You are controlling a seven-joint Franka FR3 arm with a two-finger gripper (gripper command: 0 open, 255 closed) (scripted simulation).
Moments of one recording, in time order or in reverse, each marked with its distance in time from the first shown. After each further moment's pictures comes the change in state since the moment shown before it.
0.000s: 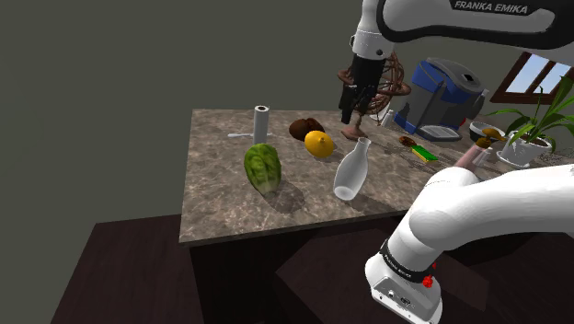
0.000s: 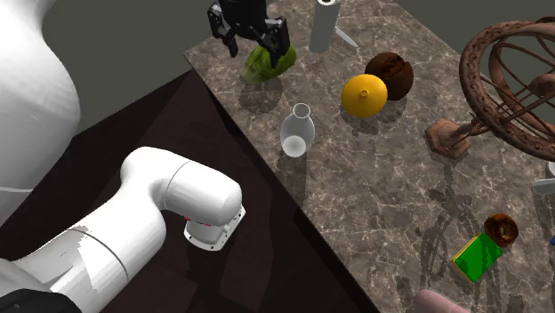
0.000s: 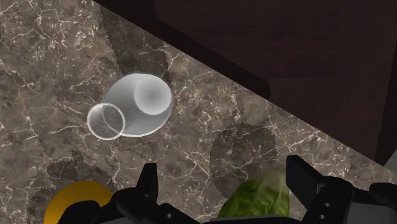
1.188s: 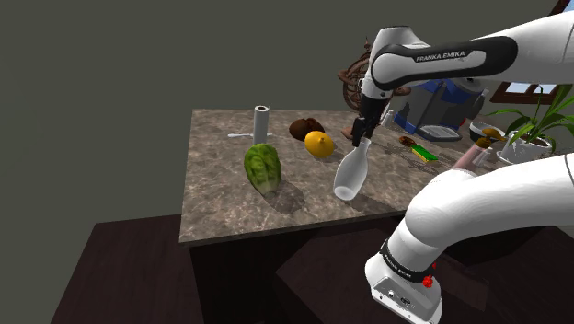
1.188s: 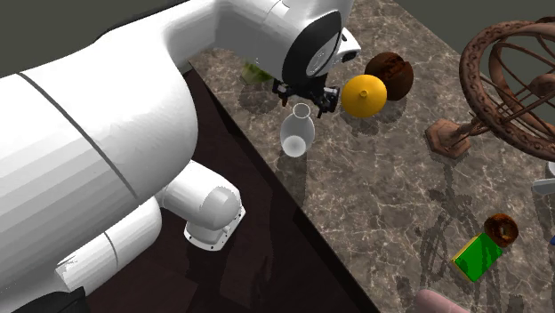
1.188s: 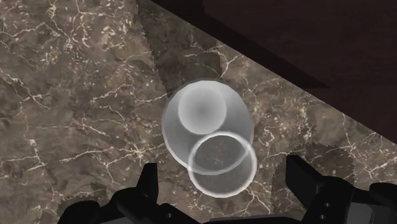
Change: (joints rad) arm -0.100 0.117 -0.288 -0.199 -0.157 0.302 -0.232
